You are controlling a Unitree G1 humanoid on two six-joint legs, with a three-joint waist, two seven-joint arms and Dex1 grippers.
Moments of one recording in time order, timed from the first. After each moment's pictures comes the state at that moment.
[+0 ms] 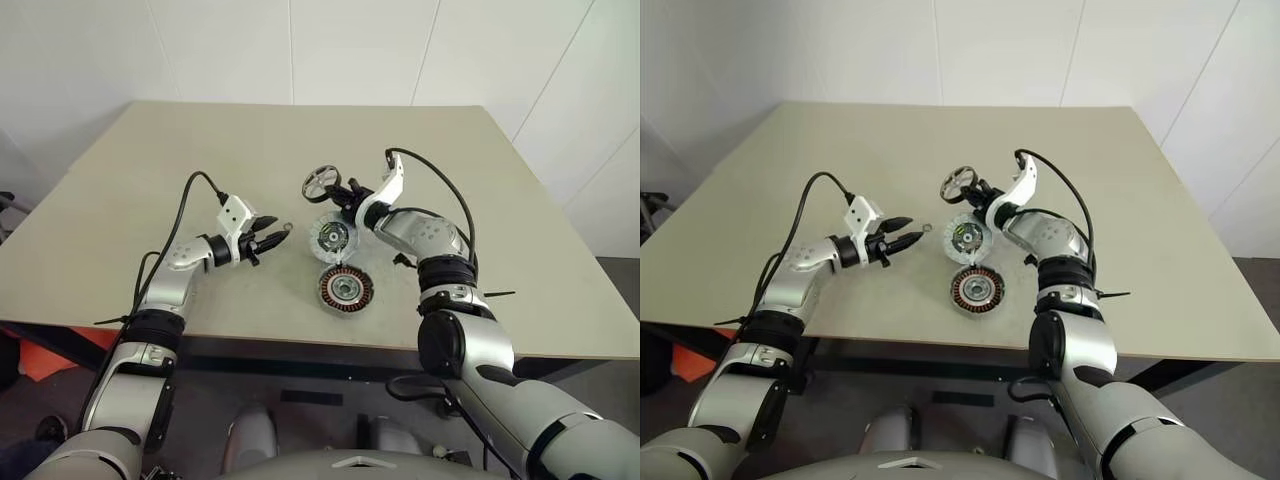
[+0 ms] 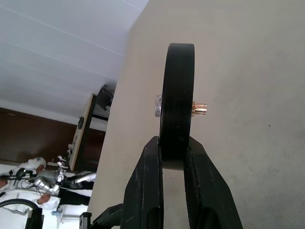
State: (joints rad) left arm -0.54 0.36 -0.04 0.51 -0.17 0.00 -0.88; right arm -0.93 -0.03 -0.45 0.74 0.70 0.78 0.22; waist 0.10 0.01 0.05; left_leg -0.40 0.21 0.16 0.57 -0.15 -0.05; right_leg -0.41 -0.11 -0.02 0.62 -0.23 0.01
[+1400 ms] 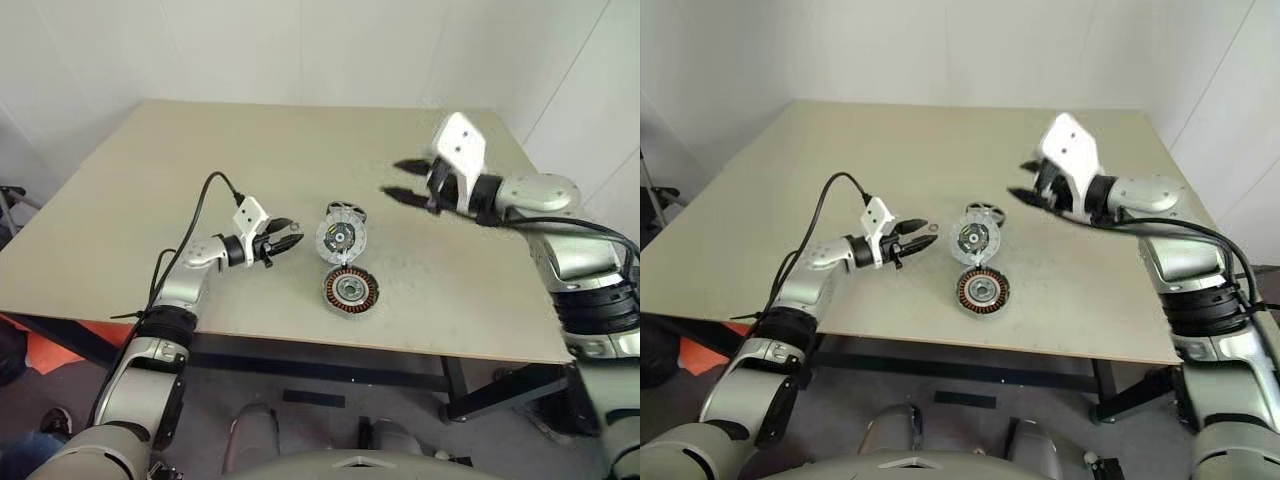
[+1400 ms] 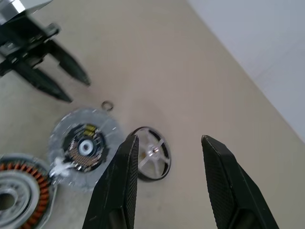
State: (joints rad) left arm -0.58 0.31 -0.08 0.55 -0.16 -0.01 -0.90; right arm -0.64 -0.81 0.17 -0.12 0.22 0.41 0.95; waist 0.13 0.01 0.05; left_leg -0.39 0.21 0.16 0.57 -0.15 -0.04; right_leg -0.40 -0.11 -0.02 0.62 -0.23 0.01
